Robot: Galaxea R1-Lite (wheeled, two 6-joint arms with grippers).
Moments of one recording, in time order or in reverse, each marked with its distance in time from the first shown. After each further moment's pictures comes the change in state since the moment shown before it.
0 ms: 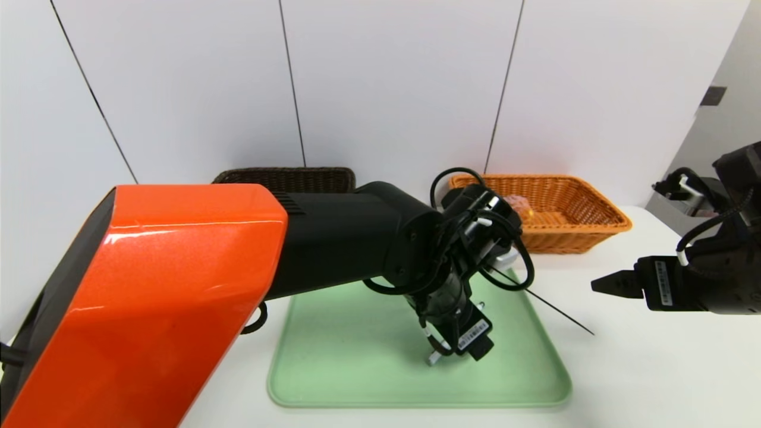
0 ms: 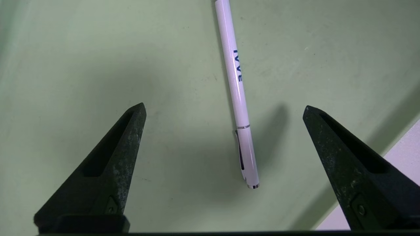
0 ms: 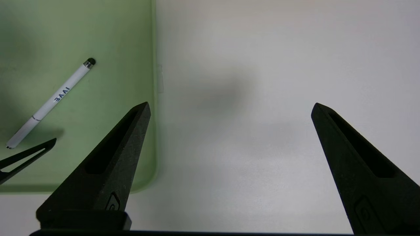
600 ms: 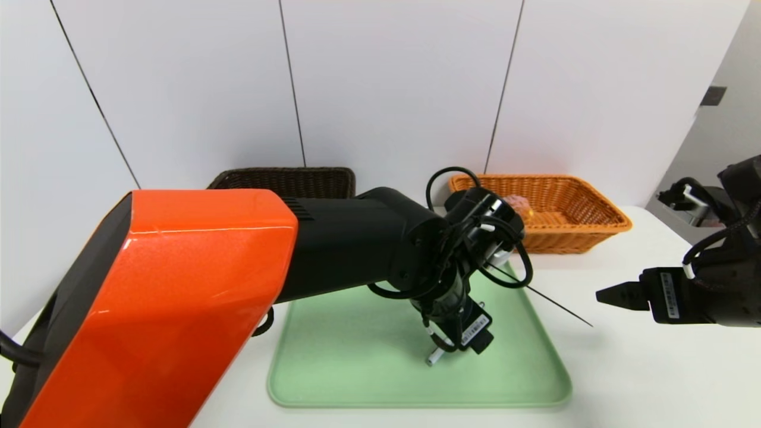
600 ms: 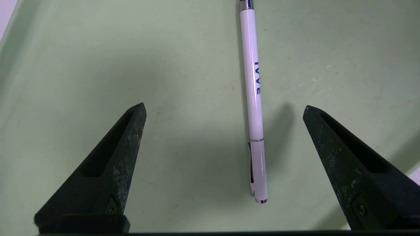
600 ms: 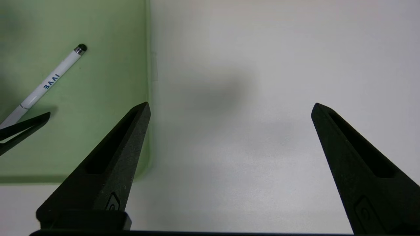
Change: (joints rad) left arm -0.002 0.014 0.001 -0.030 0.064 -0.062; right arm 0.011 -0.024 0.036 0.003 -0.013 -0.005
